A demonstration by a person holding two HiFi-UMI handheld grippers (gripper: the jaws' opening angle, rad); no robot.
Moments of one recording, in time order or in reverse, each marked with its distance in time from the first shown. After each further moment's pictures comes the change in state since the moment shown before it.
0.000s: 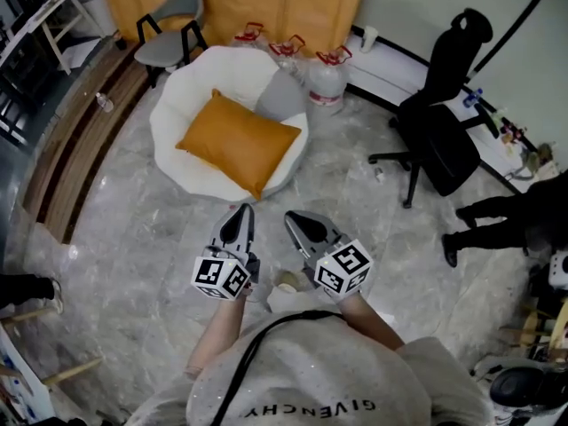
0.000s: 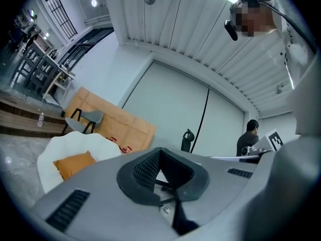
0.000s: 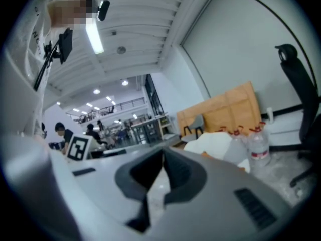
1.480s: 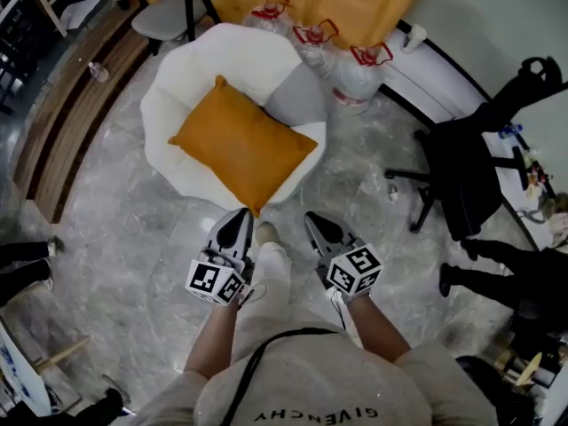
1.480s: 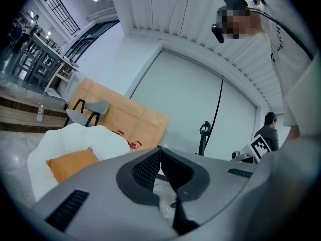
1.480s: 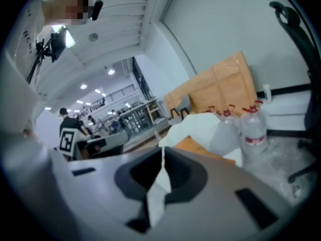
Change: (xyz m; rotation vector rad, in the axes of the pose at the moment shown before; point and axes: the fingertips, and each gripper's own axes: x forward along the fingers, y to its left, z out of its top) left arm 0.149 0.114 -0.047 -0.025 0.070 0.077; right arm 0.115 -0.205 -0.040 0.116 0.205 -0.043
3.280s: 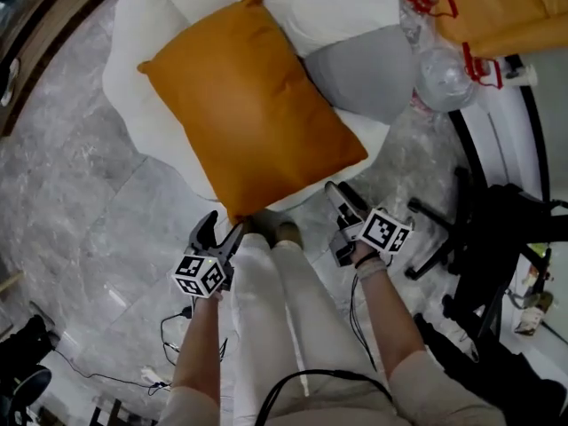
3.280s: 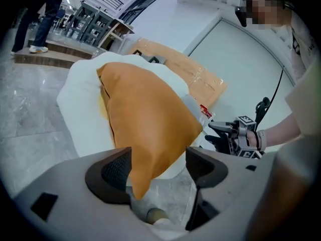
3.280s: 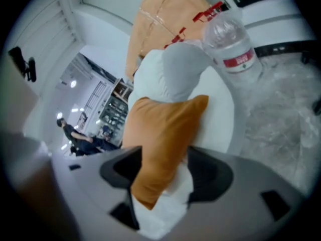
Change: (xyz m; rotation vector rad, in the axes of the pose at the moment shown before) left arm 0.026 0.213 -0.378 -0.347 0.276 0.413; right arm 0.209 -0.285 -0.199 0.527 0.329 0.006
